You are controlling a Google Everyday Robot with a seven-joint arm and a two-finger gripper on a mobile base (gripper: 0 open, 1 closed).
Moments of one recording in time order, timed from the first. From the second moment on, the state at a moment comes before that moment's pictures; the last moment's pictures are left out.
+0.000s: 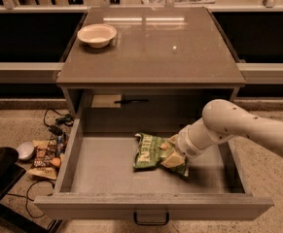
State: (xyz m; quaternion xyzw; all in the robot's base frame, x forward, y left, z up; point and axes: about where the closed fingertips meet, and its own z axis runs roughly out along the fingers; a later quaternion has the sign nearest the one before) arm 0.512 -0.101 0.595 -0.58 0.76 0.19 0.20
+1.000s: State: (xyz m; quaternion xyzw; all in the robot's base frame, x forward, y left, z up) arm 0.553 -0.052 0.814 -0.66 0.70 0.15 0.24
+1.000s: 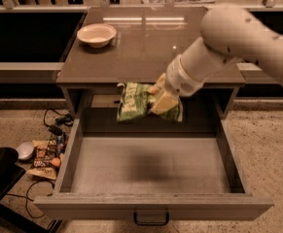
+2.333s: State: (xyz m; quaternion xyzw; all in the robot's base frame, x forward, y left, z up) arm 0.716 -0.107 0.935 -0.56 0.75 0.03 0.35
